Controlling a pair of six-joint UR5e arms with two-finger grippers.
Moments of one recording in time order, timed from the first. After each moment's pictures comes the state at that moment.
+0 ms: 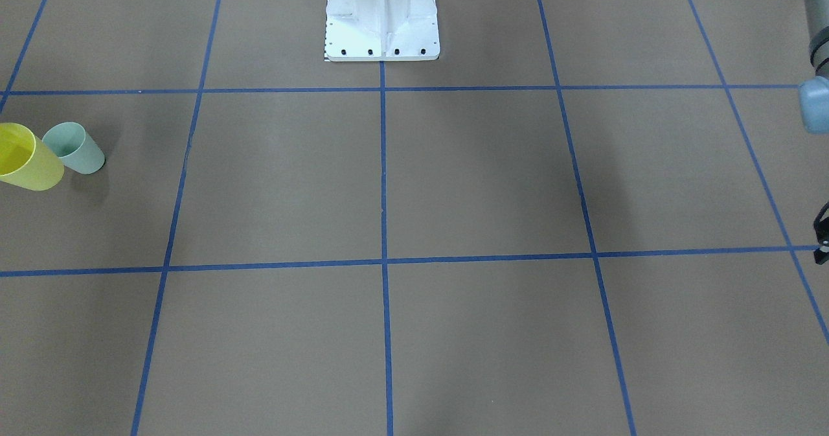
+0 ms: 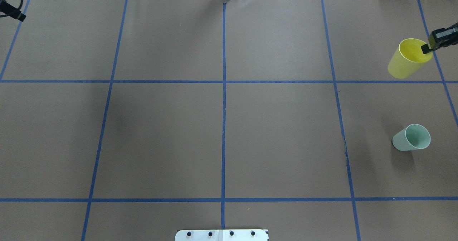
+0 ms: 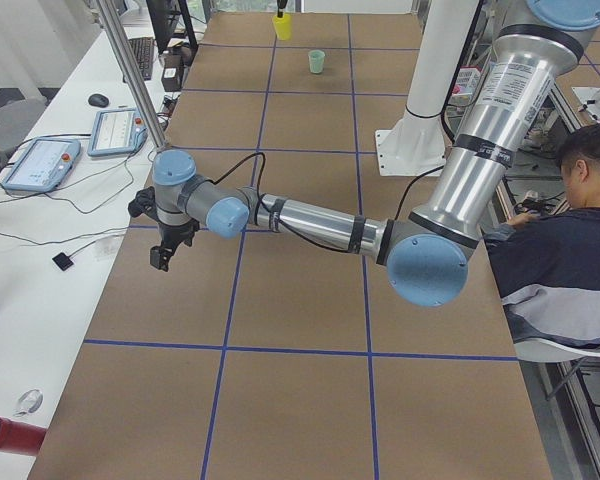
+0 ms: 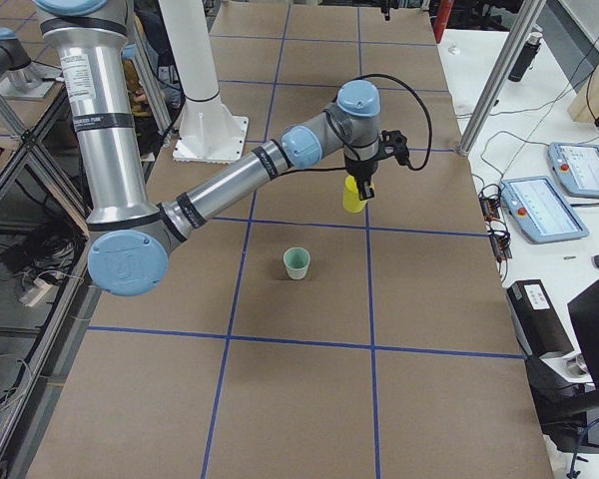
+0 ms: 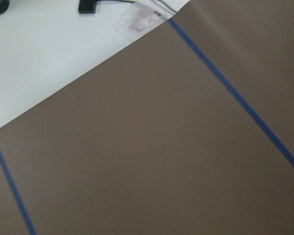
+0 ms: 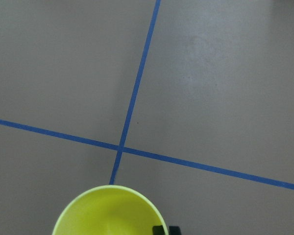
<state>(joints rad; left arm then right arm) -1.40 -1.94 -1.39 -1.81 -2.19 -0.05 1.31 -1.48 2.03 -1.61 2.33 0.29</state>
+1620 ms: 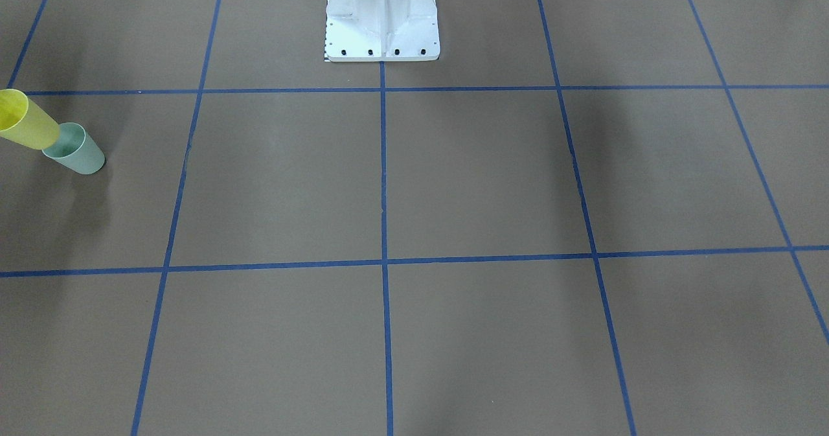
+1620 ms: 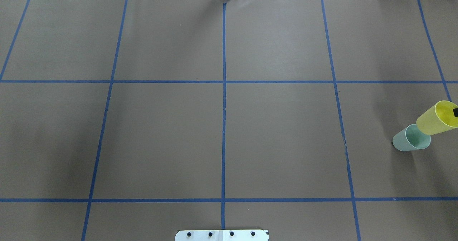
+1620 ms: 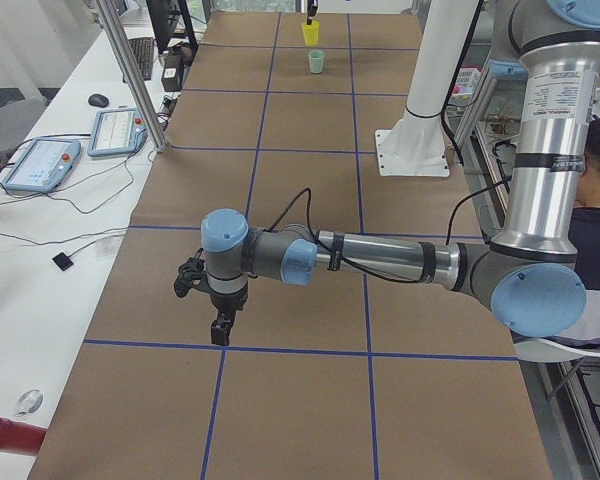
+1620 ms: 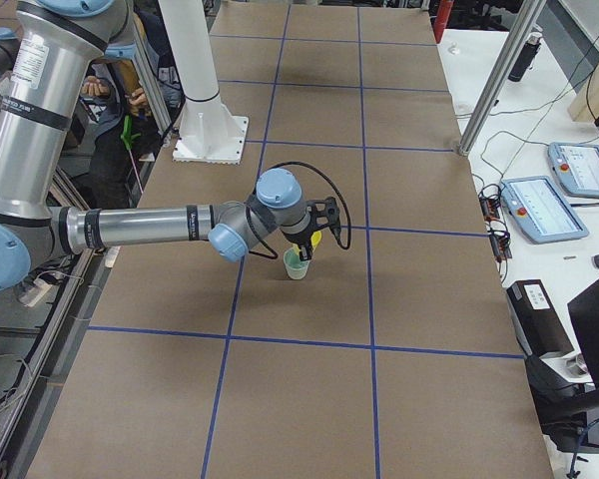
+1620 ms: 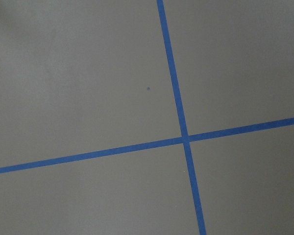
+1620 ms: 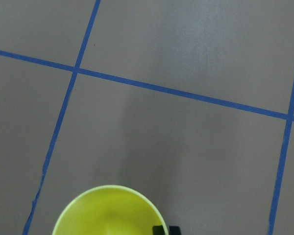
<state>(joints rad) -1.50 -1.63 -1.60 -1.67 -2.19 0.01 1.24 -1.91 1.96 -0.91 2.37 0.56</state>
